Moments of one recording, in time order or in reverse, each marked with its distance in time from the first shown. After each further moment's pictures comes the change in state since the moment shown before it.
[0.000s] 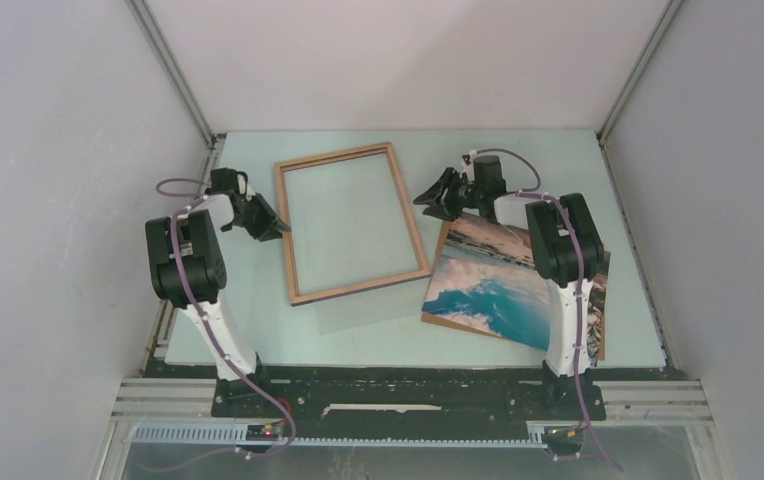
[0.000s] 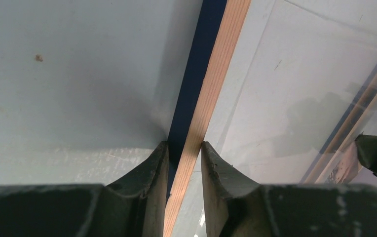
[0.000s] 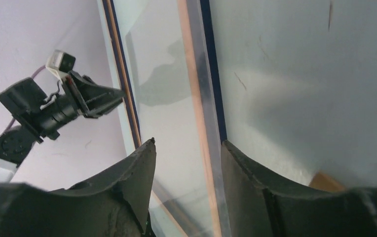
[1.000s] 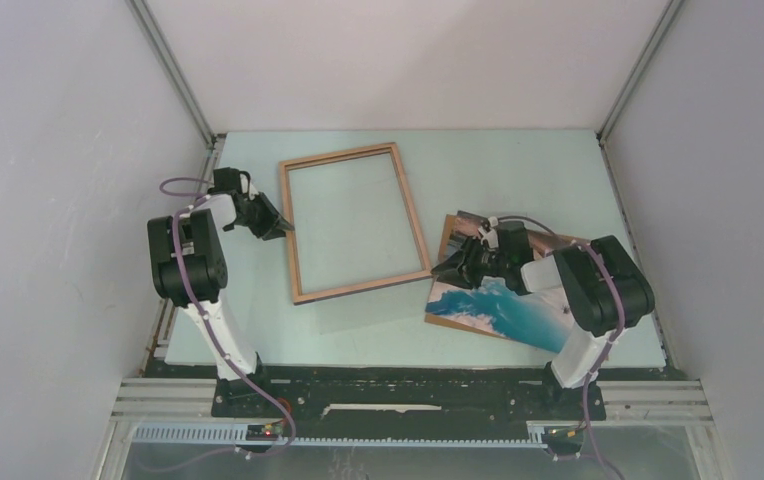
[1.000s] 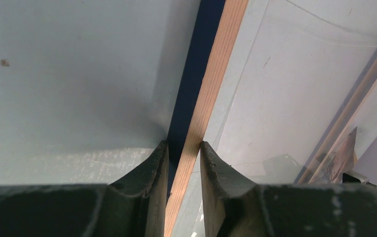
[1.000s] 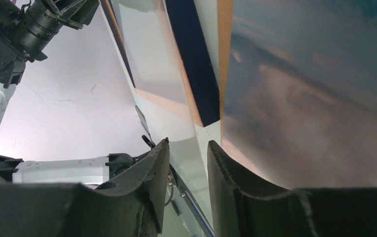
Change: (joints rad) left arm -0.013 0.006 0.000 0.020 0.028 -0.008; right arm 0.012 -0.432 -0.790 0.259 -0.093 0.120
